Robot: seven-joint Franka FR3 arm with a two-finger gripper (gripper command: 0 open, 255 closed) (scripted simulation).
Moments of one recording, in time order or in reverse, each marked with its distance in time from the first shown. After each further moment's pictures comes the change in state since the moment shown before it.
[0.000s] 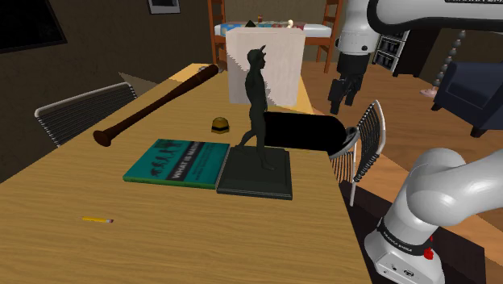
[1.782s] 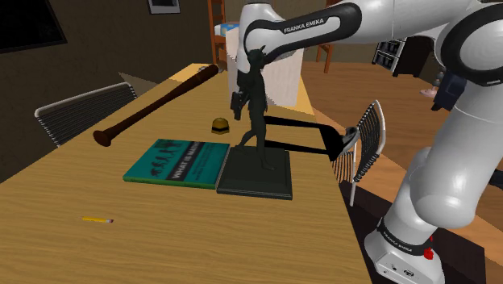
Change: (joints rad) arm 0.144 0.814 0.074 0.488 0.095 0.462 -0.105
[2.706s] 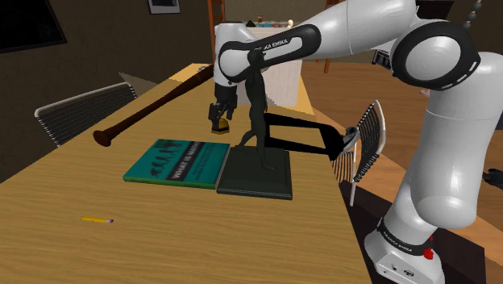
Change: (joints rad) arm 0.032 0.224 0.030 0.169 0.000 0.094 -0.012
